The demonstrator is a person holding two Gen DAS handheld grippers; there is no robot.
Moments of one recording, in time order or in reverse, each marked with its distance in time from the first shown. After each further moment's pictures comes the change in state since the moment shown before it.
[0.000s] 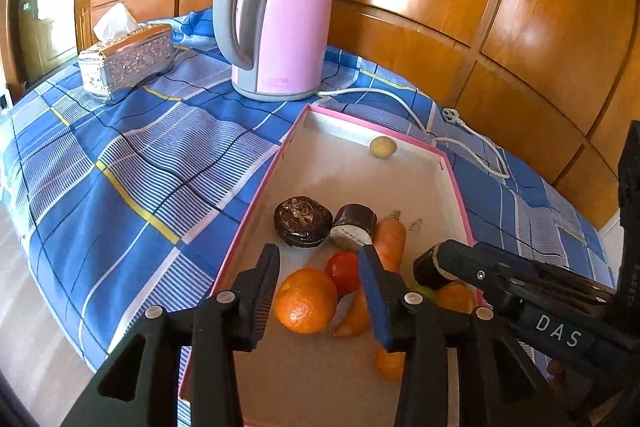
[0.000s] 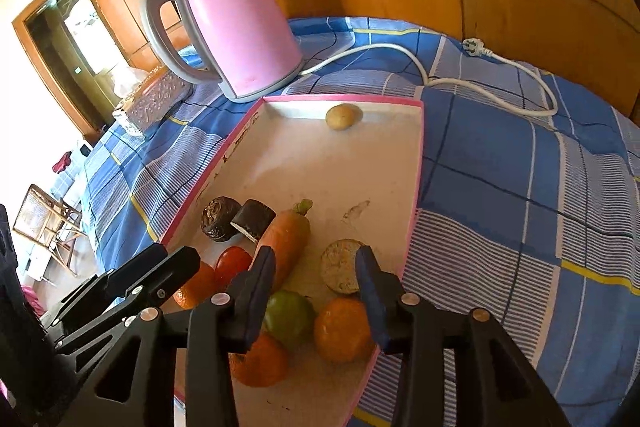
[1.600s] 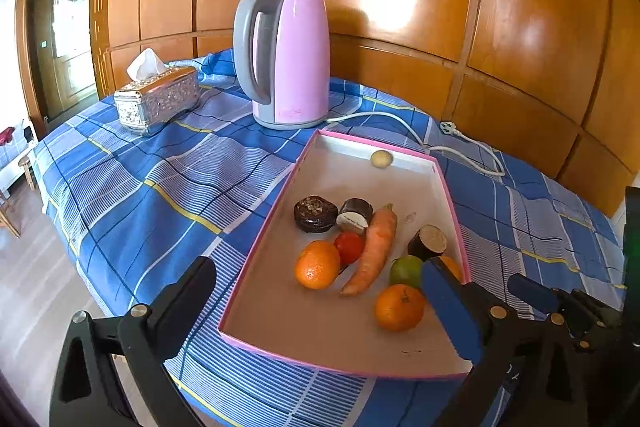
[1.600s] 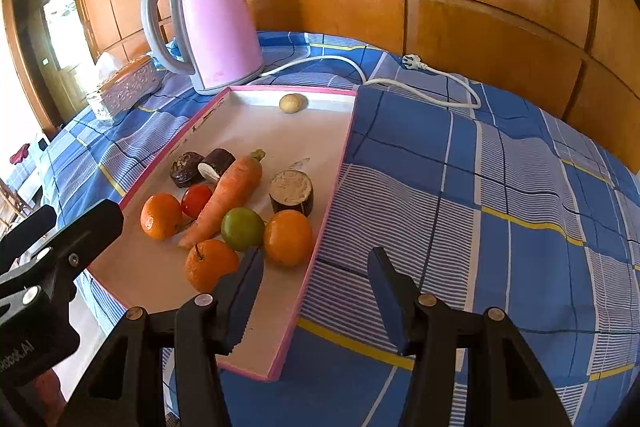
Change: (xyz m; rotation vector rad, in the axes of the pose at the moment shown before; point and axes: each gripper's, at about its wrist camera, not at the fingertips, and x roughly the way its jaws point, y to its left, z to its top) left arm -0.059 -0.015 -0.031 0.061 -0.118 0.093; right arm -0.043 0.001 -0.063 -0.042 -0.089 -0.216
